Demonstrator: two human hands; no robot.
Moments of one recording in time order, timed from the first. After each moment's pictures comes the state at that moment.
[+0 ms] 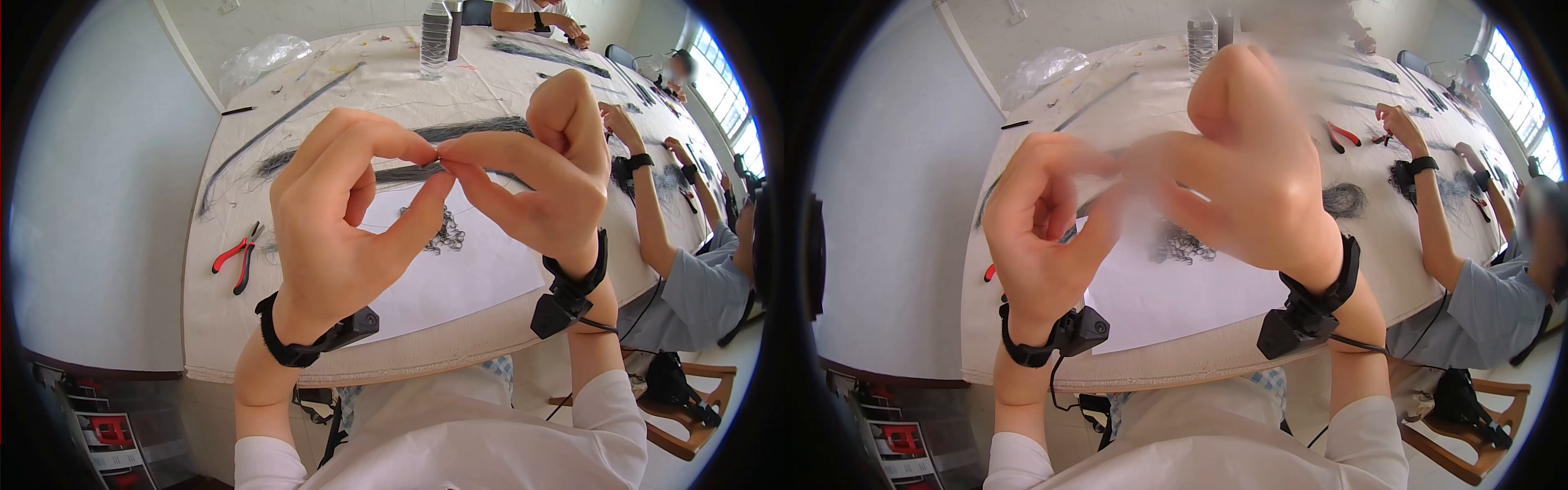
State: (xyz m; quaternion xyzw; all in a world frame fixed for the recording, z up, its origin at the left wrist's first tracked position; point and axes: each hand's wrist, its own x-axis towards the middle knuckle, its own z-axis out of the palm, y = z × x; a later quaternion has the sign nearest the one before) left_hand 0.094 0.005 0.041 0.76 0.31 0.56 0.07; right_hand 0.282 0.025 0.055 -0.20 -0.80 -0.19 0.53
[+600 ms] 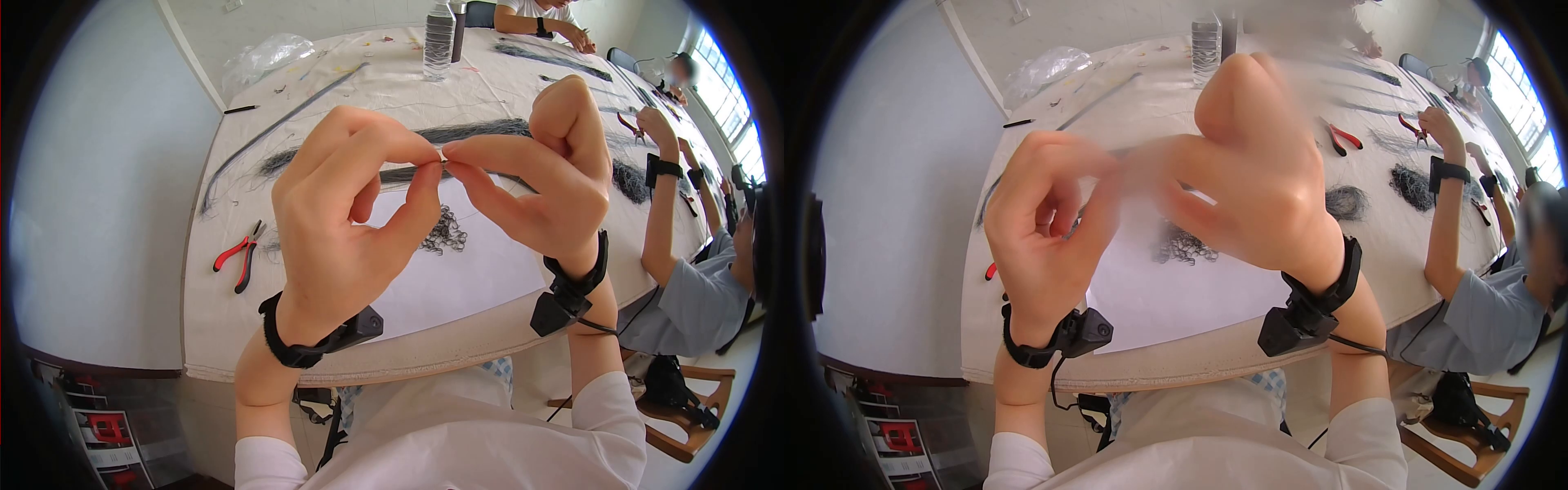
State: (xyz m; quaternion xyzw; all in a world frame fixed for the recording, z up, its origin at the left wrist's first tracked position) left_hand 0.096 0.010 0.042 0.75 0.31 0.58 0.06; right_hand 0.282 0.032 0.053 -0.18 -0.81 -0.19 0.53
